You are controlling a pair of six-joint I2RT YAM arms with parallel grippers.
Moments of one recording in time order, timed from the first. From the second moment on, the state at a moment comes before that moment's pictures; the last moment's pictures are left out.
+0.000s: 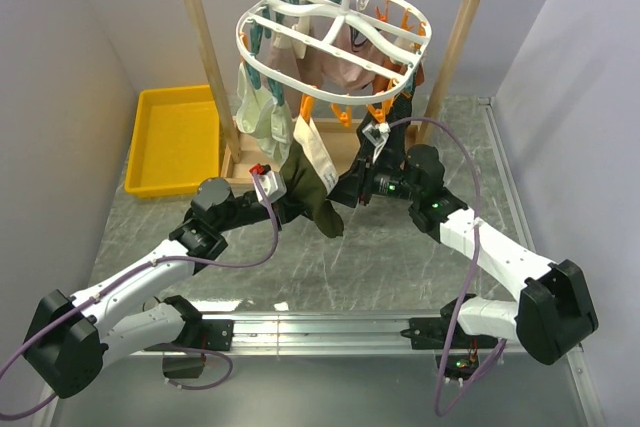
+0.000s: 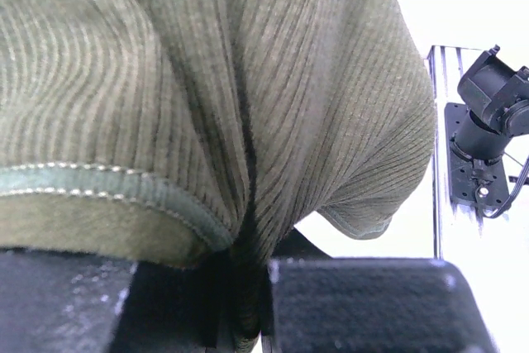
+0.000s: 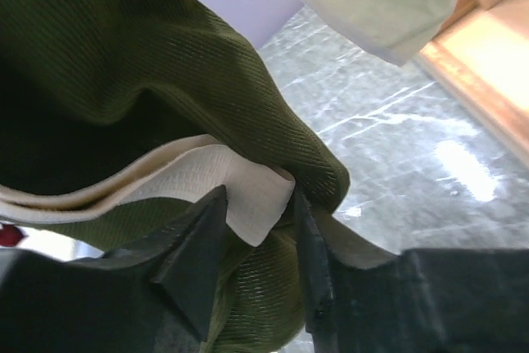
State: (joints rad) left arm -0.65 1.01 0.59 0.47 0.62 0.03; right arm 0.51 1.20 0.77 0.35 -0.78 0.59
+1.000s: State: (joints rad) left arm -0.64 0.98 0.66 0.21 0.47 -0.05; right arm 0.47 0.75 0.76 0.02 -0.69 0.47
